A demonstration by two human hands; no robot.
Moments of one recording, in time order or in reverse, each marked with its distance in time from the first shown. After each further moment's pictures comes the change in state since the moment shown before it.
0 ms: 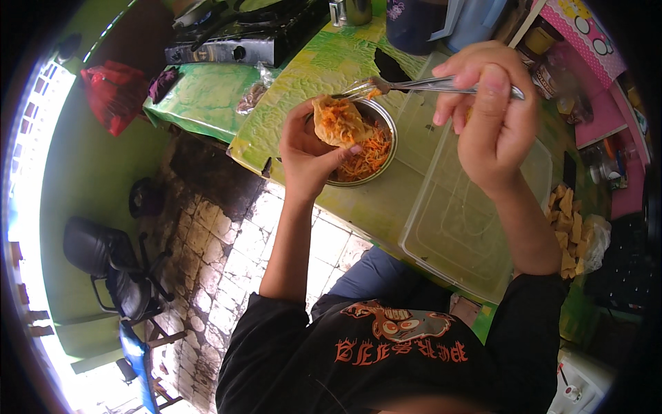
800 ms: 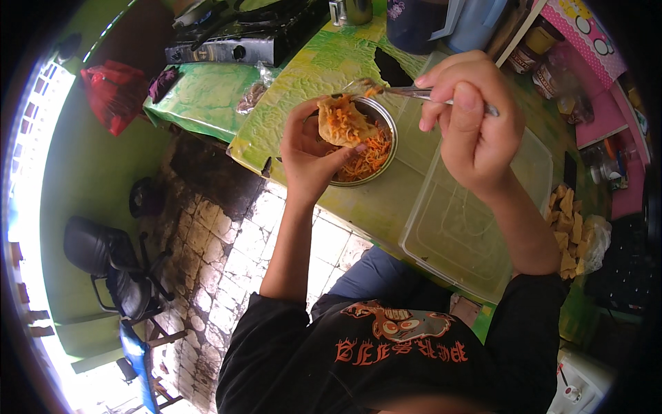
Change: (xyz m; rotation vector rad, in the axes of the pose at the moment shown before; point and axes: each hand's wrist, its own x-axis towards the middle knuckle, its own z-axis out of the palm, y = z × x) left_hand -0.001 0.006 0.007 0.081 -0.034 0.006; right_hand -0.006 0.007 0.003 -0.204 -0.144 -0.140
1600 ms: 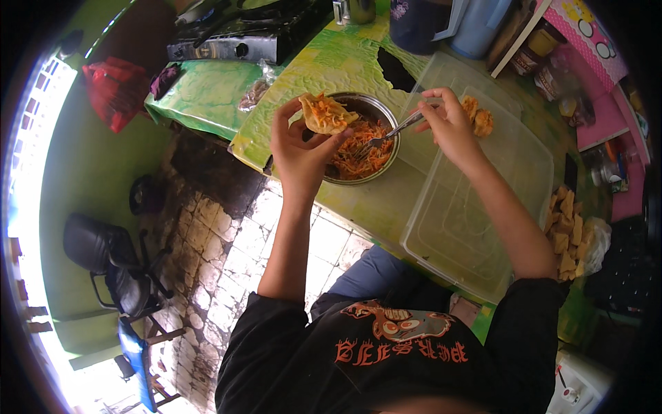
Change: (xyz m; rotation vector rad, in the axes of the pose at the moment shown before) left_hand 0.002 0.010 -0.004 0.190 0.227 -0.127; right_hand -0.083 0.075 0.006 0.002 -0.130 1.025
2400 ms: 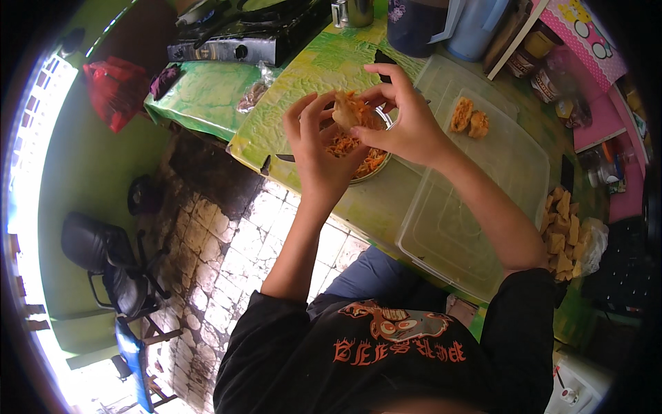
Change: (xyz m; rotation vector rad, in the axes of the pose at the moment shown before) left_hand -0.011 0.004 0.028 0.453 -0.007 0.280; right_hand 0.006 -0.044 0.037 0.100 -0.237 -0.471
